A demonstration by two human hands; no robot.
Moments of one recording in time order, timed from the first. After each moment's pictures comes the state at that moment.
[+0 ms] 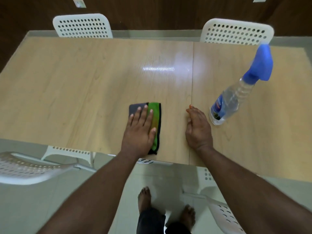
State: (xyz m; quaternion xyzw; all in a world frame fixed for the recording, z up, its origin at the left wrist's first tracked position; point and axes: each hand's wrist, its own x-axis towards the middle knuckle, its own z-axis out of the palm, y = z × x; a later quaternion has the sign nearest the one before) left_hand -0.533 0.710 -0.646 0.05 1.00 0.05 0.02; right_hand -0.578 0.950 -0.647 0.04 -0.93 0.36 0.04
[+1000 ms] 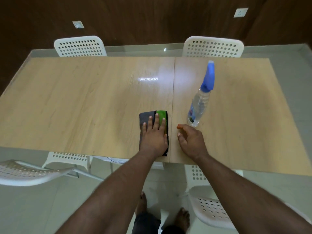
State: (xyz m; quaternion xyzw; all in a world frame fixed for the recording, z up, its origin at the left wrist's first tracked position) left_hand -0.541 0.833 -0.609 0.03 0.99 0.06 0.13; right_hand -0.536 1.012 -0.597 0.07 -0.91 0.40 -0.03
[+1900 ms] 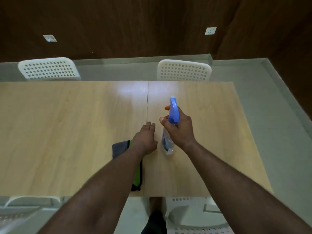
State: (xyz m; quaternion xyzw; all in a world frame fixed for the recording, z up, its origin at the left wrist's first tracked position) left_hand -0.673 0.896 -0.561 0.05 0.97 0.16 0.19; right_hand -0.668 1.057 -0.488 0.01 -0.85 0.52 0.06
